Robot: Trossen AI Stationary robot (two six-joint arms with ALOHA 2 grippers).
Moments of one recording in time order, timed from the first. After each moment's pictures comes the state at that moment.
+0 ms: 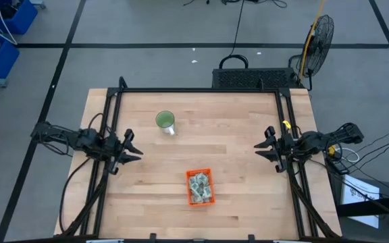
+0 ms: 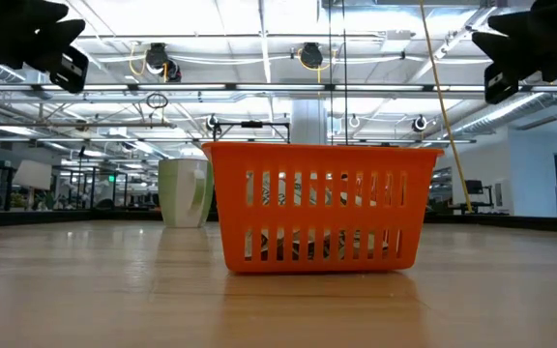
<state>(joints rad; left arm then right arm) -0.26 0.10 0.10 0.08 0.03 -0.12 0.30 0.00 0.02 0.19 0.18 0.14</state>
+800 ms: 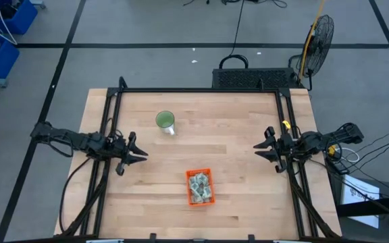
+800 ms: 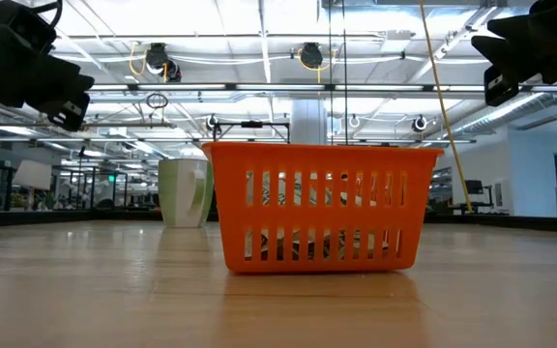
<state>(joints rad) -0.26 0.10 0.01 0.02 -0.04 -0.19 0.30 0.00 0.02 0.17 0.18 0.15</state>
